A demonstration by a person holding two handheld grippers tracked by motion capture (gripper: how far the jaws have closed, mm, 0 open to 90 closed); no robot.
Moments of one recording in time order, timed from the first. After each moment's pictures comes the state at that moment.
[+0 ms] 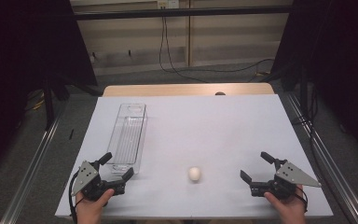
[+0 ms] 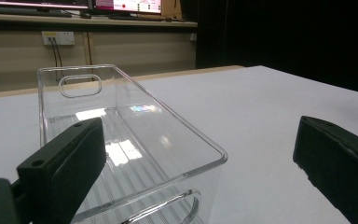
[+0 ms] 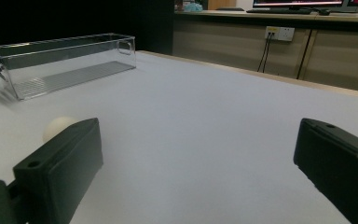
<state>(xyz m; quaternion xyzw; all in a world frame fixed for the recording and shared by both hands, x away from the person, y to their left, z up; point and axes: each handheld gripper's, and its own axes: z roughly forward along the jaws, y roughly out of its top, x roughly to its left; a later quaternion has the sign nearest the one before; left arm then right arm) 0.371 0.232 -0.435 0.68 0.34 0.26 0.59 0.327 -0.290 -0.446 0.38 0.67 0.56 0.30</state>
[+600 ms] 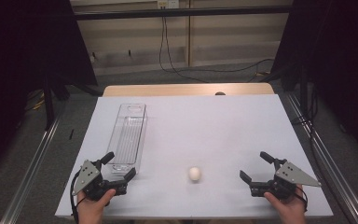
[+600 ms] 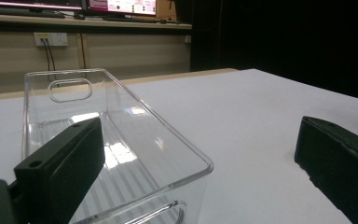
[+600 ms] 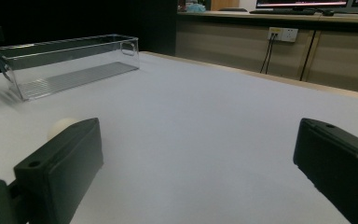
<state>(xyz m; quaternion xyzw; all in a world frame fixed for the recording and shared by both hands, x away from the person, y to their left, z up) 0.370 0.225 -0.430 0.68 0.34 0.24 0.60 0.326 -0.288 -0.444 0.38 0.67 0.56 0.30</state>
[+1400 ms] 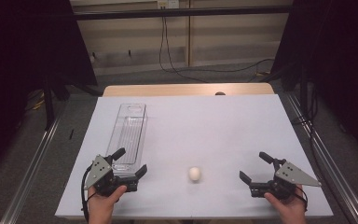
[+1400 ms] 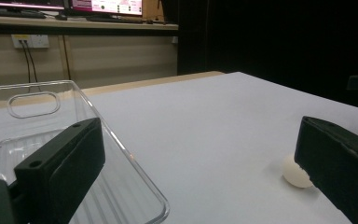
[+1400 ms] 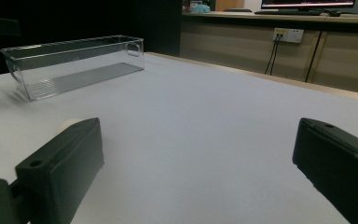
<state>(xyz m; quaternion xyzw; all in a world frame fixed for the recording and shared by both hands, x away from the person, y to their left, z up) 0.376 0.193 -0.419 0.69 0.32 0.23 0.61 0.326 -0.288 -0.444 0.37 0.68 0.57 0.29</state>
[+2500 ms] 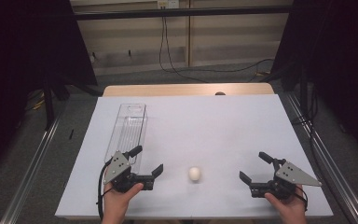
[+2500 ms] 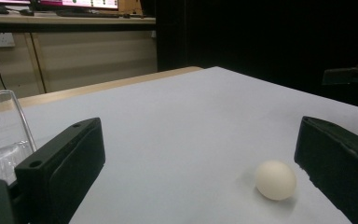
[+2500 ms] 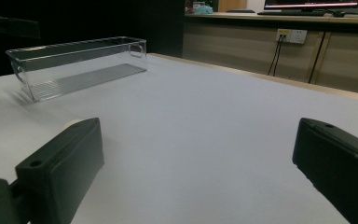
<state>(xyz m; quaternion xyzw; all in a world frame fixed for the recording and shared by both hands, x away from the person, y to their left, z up) 0.382 0.153 -0.415 0.71 0.29 0.20 0.61 0.326 -0.289 -0.443 0.37 0.67 0.57 0.29</state>
